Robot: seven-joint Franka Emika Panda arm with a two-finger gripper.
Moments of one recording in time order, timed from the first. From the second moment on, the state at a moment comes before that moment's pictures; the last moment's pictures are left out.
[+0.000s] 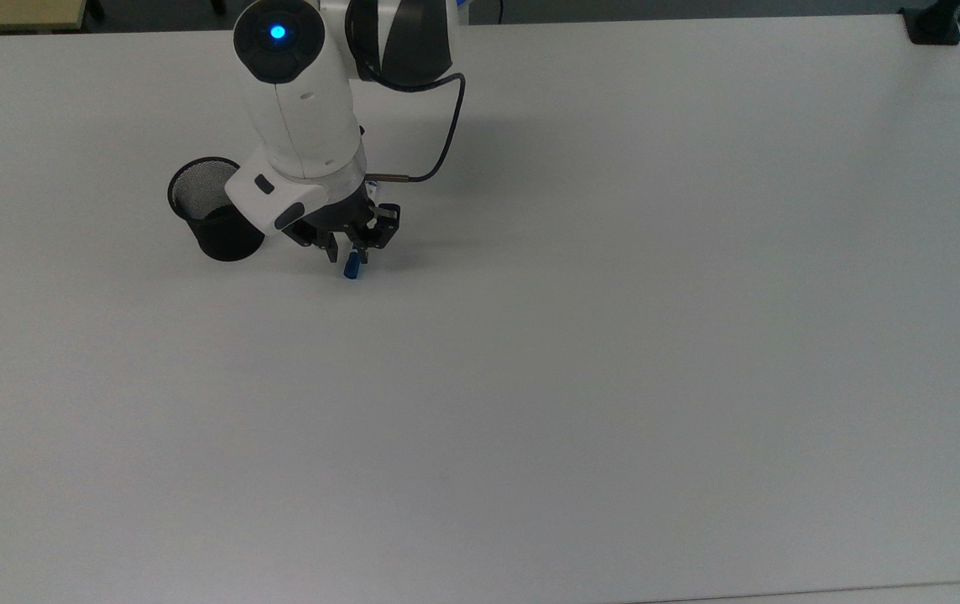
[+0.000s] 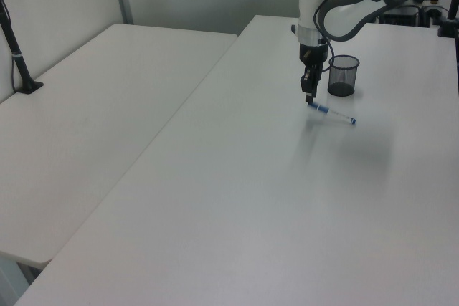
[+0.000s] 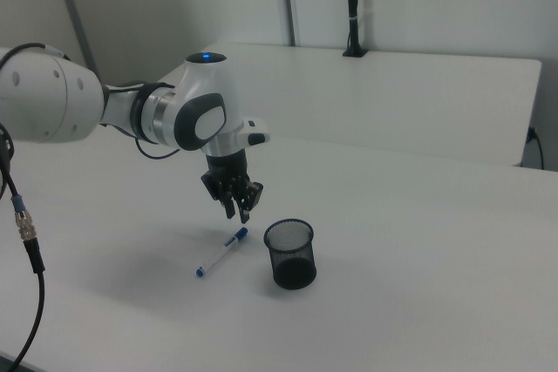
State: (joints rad) arm -0.15 0.34 0.11 -1.82 -0.05 2.16 -0.02
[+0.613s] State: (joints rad) arm -0.15 0.27 0.11 -1.77 -0.05 2.13 0.08
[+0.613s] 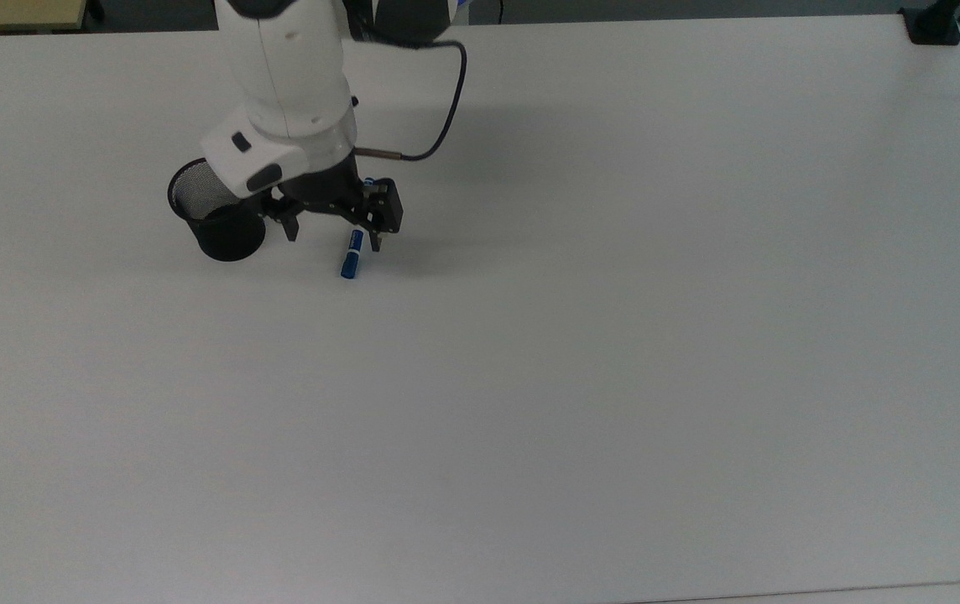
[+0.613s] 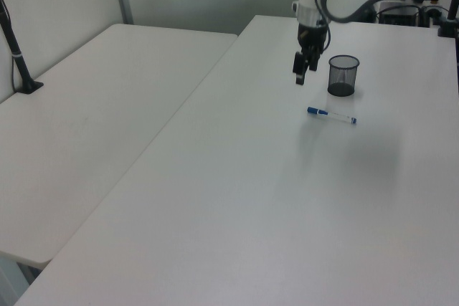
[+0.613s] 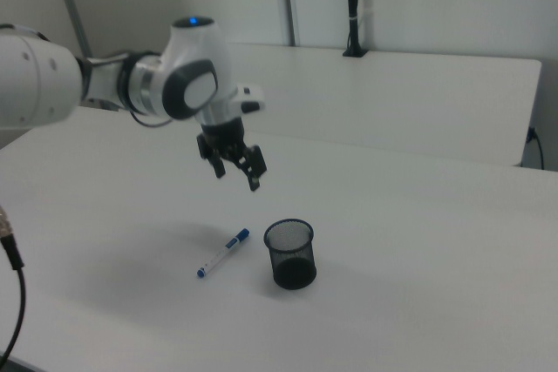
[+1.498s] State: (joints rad) arm -0.08 -0.06 0.00 -1.66 -0.01 1.65 0.10
